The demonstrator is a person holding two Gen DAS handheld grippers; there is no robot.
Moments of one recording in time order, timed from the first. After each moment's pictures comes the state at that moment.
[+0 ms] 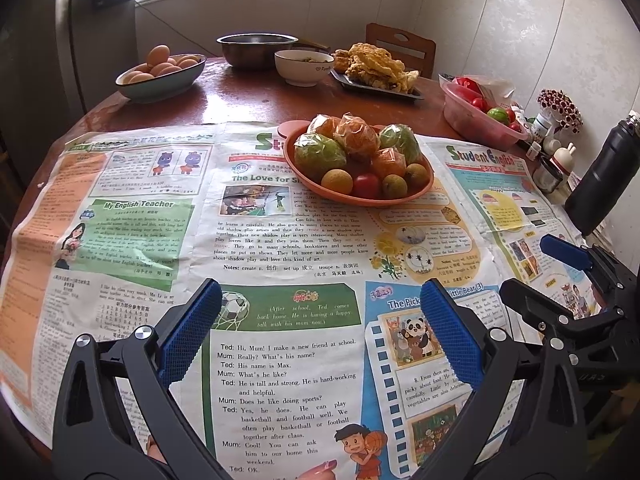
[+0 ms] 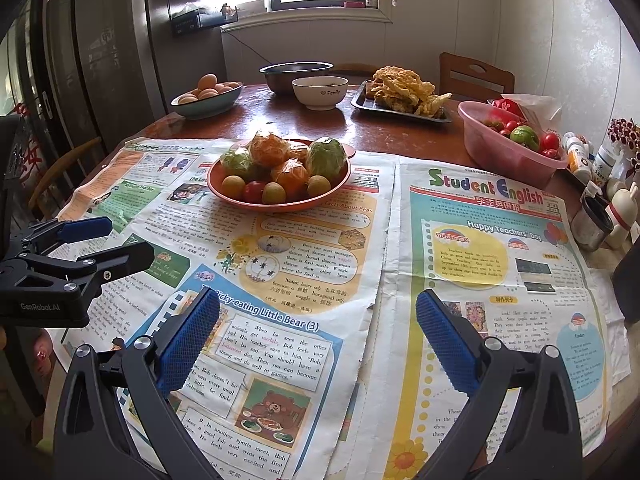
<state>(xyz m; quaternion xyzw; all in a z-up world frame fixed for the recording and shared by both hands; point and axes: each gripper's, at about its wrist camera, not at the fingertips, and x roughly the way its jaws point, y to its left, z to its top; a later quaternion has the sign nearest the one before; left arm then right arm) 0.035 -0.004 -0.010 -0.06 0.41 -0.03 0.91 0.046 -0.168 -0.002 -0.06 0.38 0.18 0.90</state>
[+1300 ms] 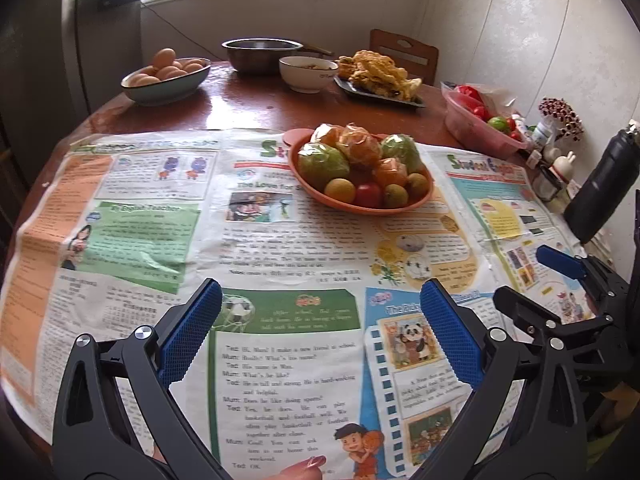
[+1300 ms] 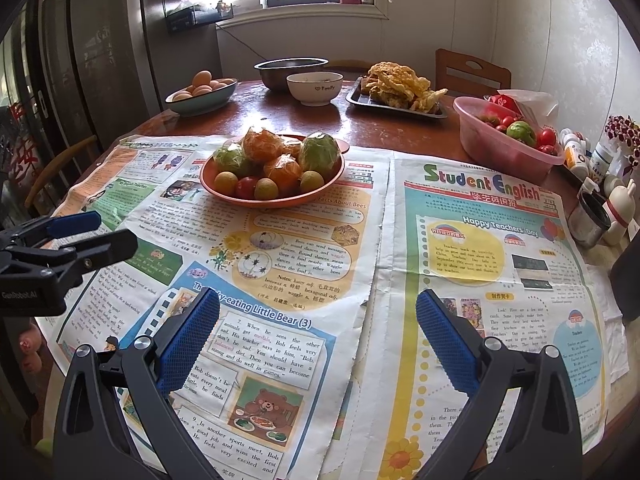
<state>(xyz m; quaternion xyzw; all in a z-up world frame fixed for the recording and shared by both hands) 0.034 -0.002 -0.003 -0.06 0.40 -0.02 0.91 0.048 -0.172 -0.005 -0.06 0.39 0.17 0.90</state>
